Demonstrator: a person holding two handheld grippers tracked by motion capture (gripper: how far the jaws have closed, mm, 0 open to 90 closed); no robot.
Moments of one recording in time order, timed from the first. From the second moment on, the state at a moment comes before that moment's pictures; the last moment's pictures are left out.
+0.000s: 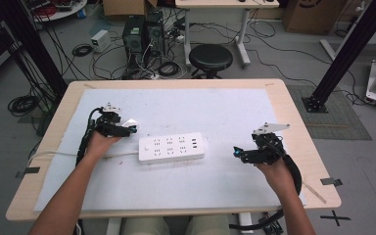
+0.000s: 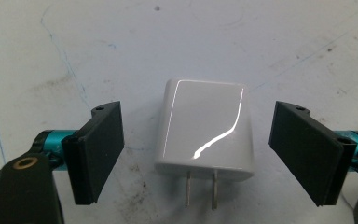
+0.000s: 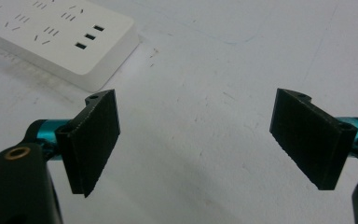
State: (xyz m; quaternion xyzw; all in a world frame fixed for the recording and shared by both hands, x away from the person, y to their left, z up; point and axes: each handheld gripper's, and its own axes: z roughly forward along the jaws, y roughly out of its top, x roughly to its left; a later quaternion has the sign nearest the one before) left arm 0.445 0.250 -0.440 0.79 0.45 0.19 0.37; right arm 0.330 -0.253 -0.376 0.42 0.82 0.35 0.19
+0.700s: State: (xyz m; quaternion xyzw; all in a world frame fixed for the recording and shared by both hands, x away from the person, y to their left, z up) left arm 0.442 0.243 -0.446 0.81 0.44 0.19 0.34; right arm 0.333 -0.253 -0.378 0.42 0.82 0.35 0.18
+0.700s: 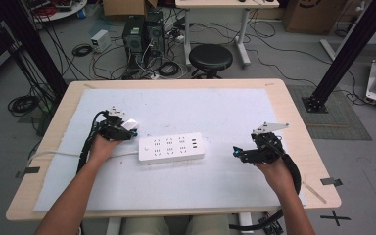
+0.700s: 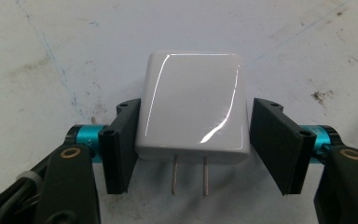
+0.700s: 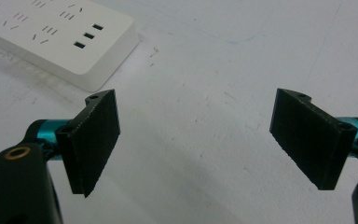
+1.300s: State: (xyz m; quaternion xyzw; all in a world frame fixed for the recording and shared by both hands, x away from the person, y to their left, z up) left arm 0.421 0.245 -0.433 0.76 0.49 0.20 0.37; right arm 0.333 -0.253 -0.378 0.42 0.82 0.35 0.18
